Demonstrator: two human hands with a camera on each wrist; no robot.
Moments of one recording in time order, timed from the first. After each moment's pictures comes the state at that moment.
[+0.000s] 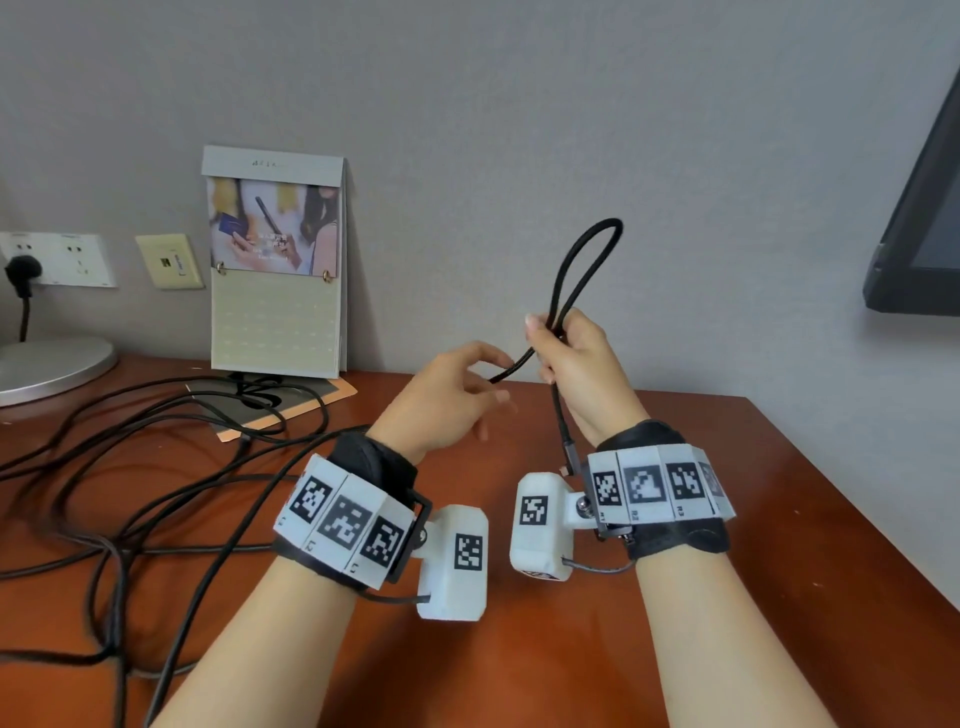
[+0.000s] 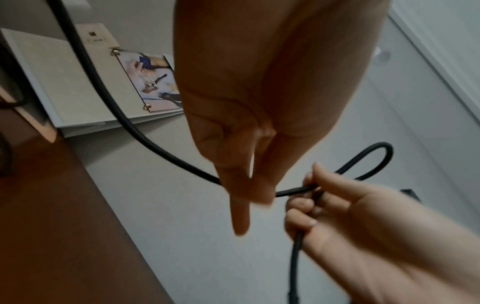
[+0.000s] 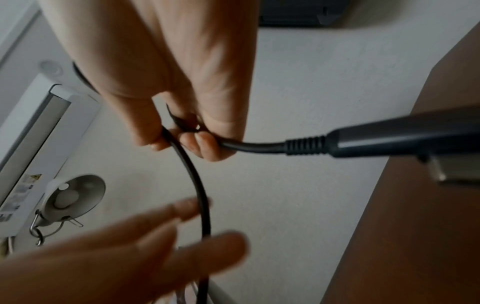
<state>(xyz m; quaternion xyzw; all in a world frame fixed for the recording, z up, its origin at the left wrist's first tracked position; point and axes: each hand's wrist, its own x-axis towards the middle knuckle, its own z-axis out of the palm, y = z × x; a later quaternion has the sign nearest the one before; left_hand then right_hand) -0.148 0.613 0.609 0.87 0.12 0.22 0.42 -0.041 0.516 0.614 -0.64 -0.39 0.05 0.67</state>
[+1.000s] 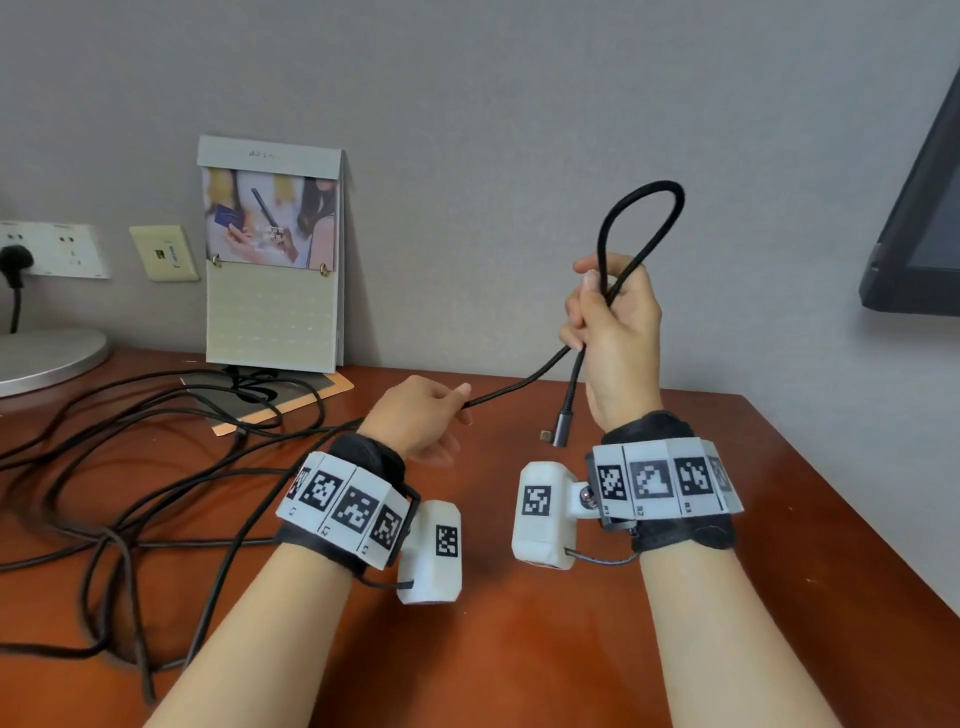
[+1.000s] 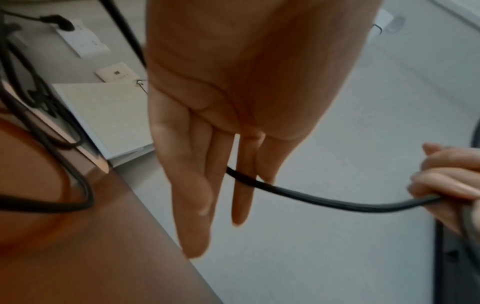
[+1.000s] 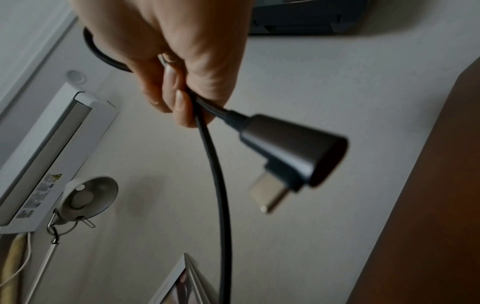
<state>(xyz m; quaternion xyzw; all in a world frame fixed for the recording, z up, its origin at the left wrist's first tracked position) -0.147 0.633 0.589 0.83 0.29 0.13 0.45 -0.049 0.503 0.631 -0.49 -0.38 -0.05 0.78</state>
